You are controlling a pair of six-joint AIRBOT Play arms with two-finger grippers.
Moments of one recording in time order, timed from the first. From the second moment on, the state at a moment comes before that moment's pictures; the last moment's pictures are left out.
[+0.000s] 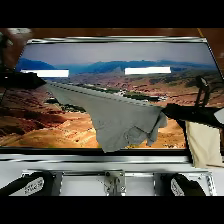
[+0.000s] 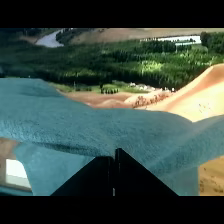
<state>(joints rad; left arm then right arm) 0.12 -1.21 1.39 1.08 -1.22 -1.31 -0.15 -0.86 0.82 -1.01 1.06 1.42</state>
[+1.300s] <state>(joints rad) -0.01 -1.47 1.02 0.85 -1.34 -1.39 -0.48 -1.08 0.69 -1.06 1.36 1.23</state>
